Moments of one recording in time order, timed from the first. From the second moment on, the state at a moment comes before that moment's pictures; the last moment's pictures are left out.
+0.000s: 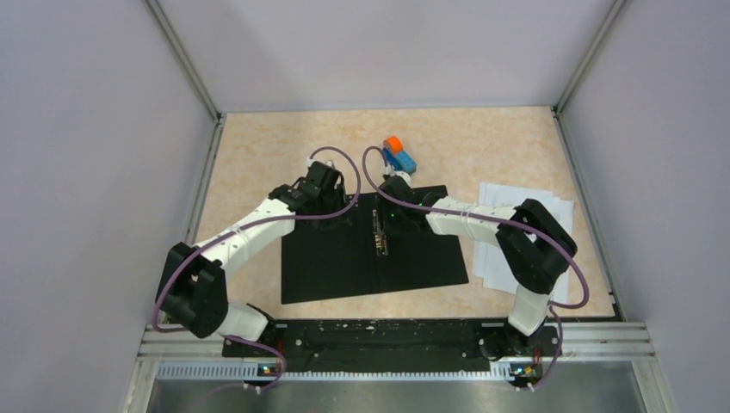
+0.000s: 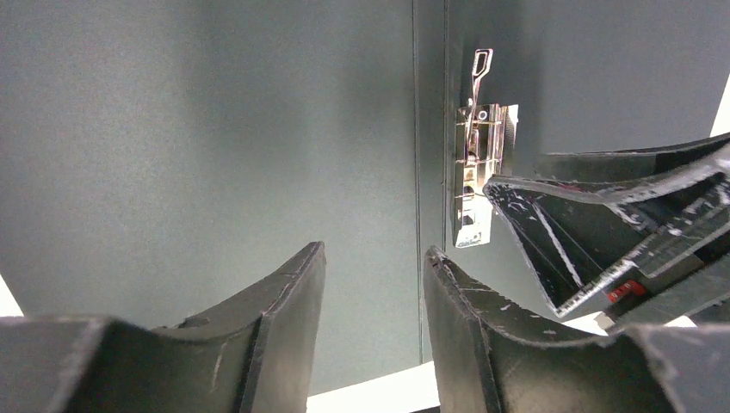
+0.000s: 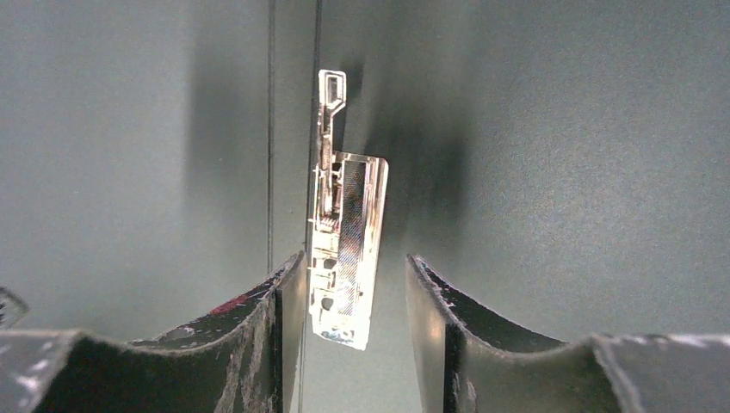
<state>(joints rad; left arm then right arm) -0.55 1.43 1.02 -0.58 -0.04 -0.66 0.82 1.76 1.12 -0.28 0.12 0.63</state>
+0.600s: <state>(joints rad) -0.51 1.41 1.02 -0.58 -0.04 -0.65 0.88 1.89 1.22 -0.29 0.17 0.72</state>
